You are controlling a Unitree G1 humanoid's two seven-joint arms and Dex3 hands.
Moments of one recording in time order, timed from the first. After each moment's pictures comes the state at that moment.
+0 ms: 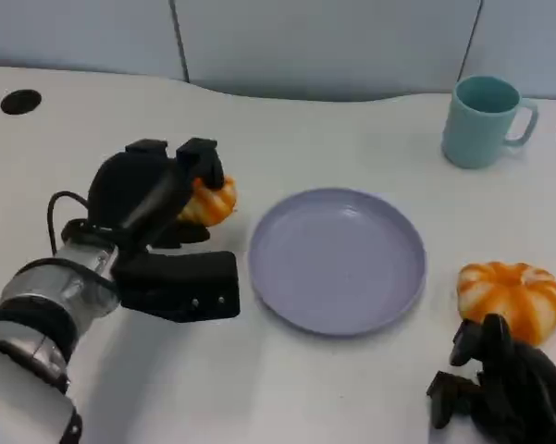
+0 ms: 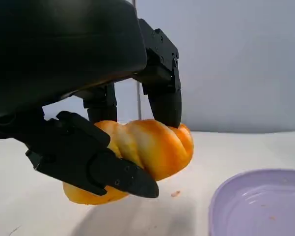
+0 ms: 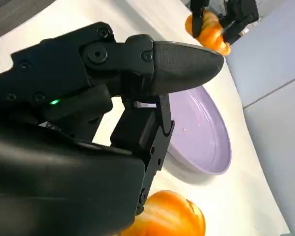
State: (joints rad) left arm -0.92 0.23 -0.56 1.30 0.77 -0.49 0.62; right arm 0.06 0.02 -0.14 0.17 0.41 0.26 0.38
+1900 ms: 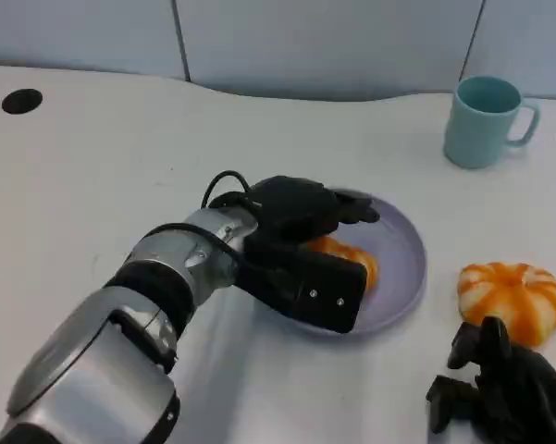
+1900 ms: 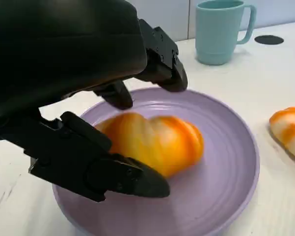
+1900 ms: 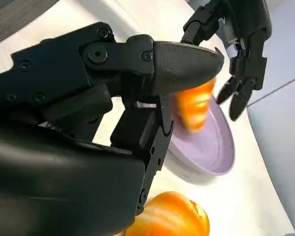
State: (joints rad) left arm -1.04 -0.02 -0.63 1.30 0.74 -0.49 0.02; right arm 0.08 0.02 -0.12 0.12 0.41 0.30 0.34
